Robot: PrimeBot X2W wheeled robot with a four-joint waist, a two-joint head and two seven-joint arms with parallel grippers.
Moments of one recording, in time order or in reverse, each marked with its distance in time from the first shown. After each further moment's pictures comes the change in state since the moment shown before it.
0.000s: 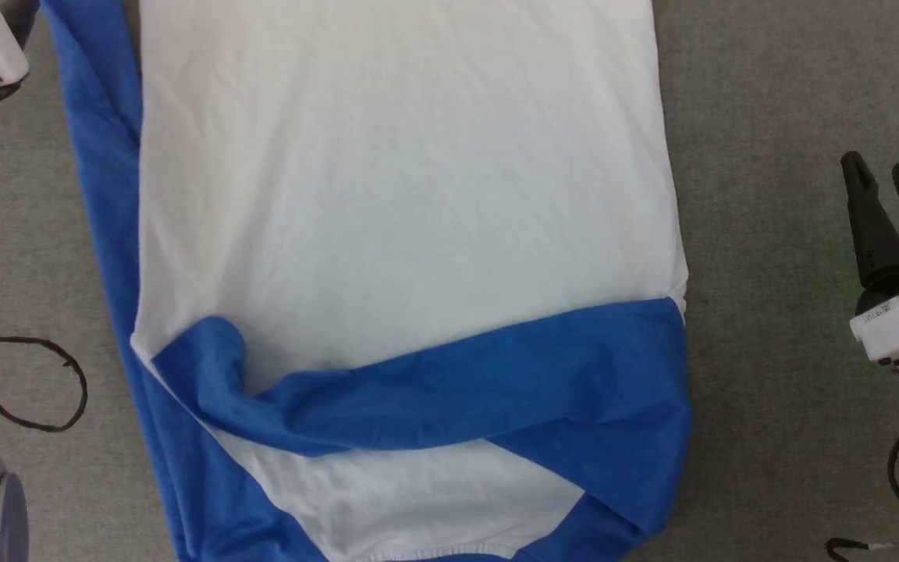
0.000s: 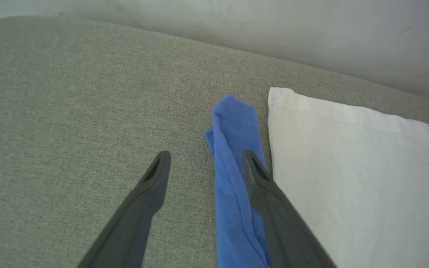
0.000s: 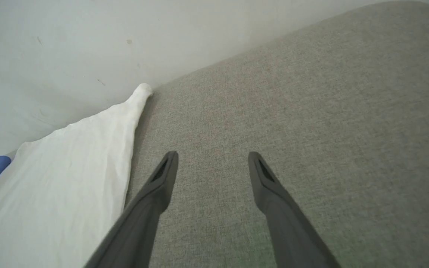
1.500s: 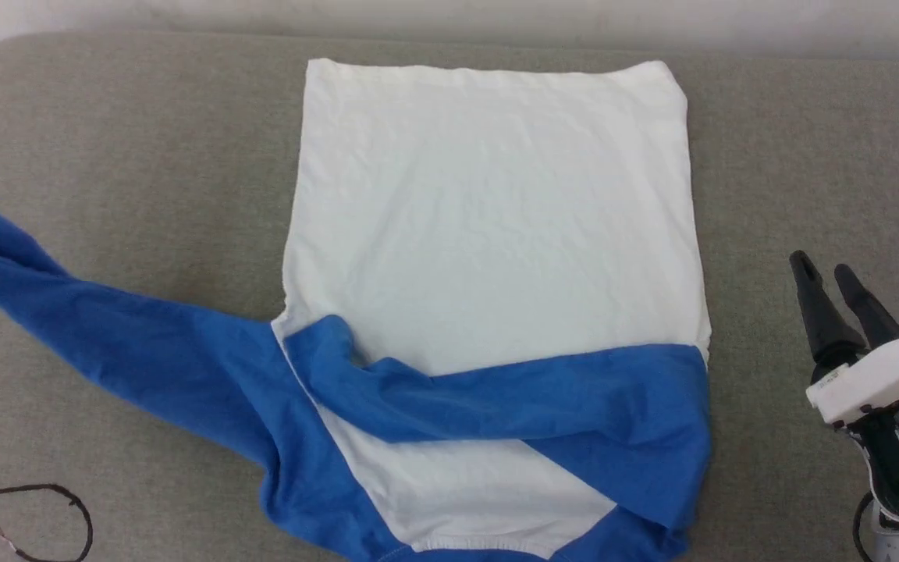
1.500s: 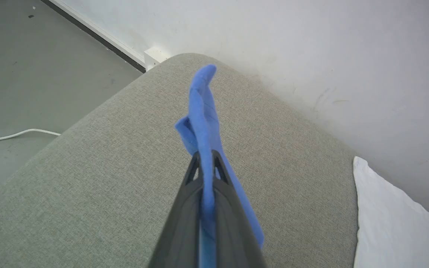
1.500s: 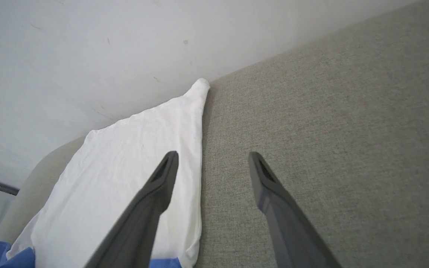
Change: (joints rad) left arm 0.367 0.021 0.253 0.047 -0.113 0.049 -0.384; right arm 0.098 0.000 0.022 0.149 0.028 0.000 -0.036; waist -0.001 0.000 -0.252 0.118
